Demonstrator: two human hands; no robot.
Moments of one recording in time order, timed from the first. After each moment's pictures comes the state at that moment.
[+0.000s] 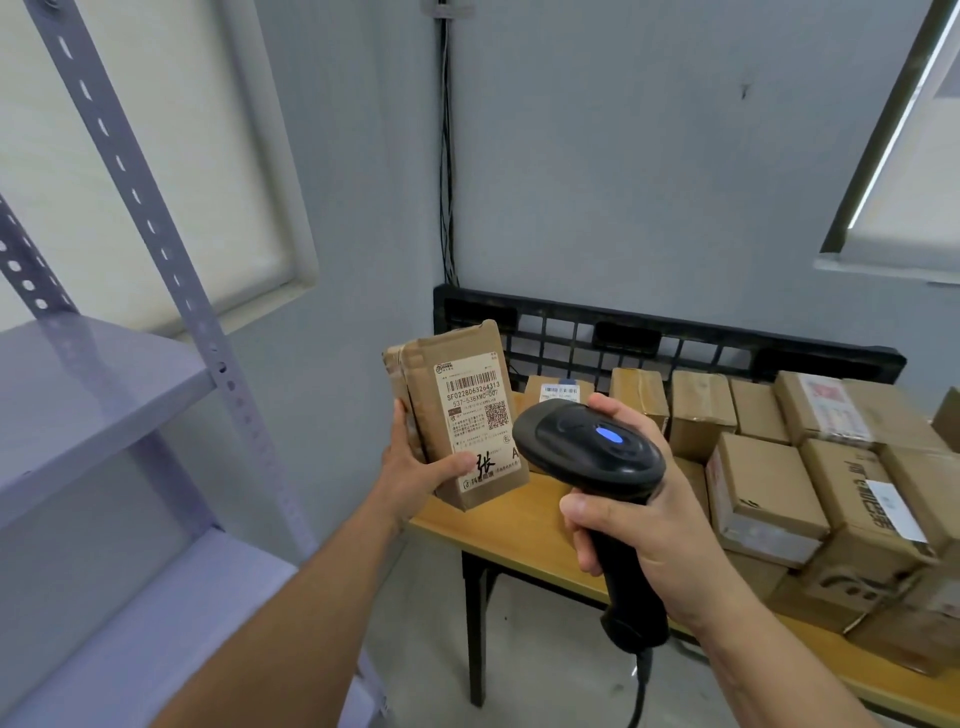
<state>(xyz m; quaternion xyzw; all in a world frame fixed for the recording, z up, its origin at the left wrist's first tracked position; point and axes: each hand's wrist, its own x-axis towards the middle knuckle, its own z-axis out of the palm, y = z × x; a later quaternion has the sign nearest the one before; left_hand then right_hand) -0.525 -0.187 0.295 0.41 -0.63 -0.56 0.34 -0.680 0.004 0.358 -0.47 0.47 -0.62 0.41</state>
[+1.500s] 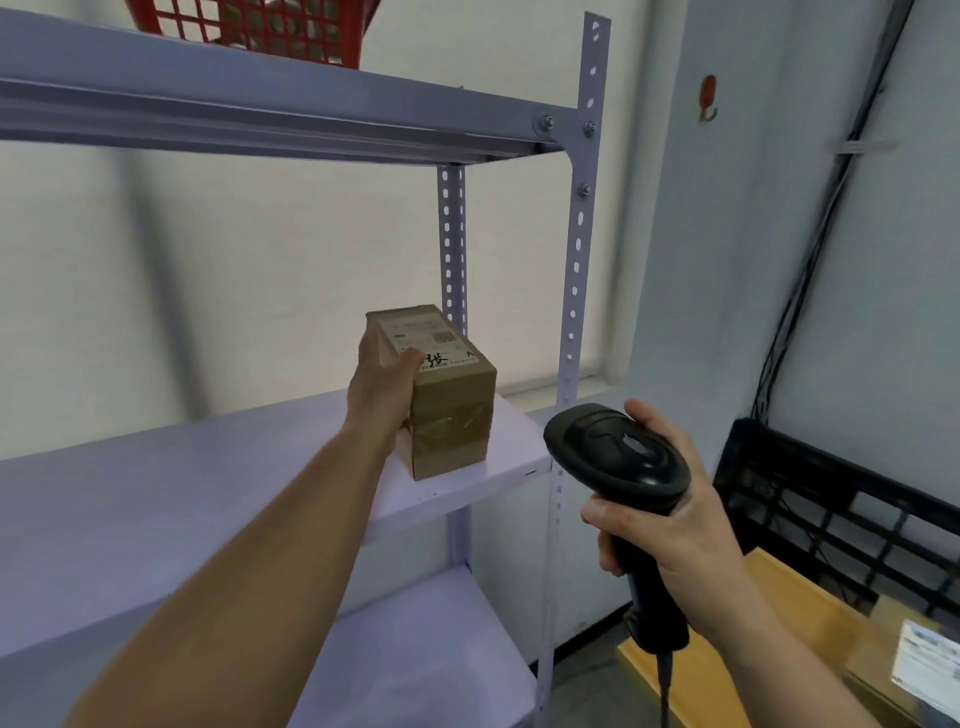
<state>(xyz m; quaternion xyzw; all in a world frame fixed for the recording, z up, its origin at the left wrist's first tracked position) -0.256 -0.242 0.472 0.60 -0.40 -0.27 0.64 -0.515 -0.163 0.432 -0.63 0.34 -0.52 0.46</state>
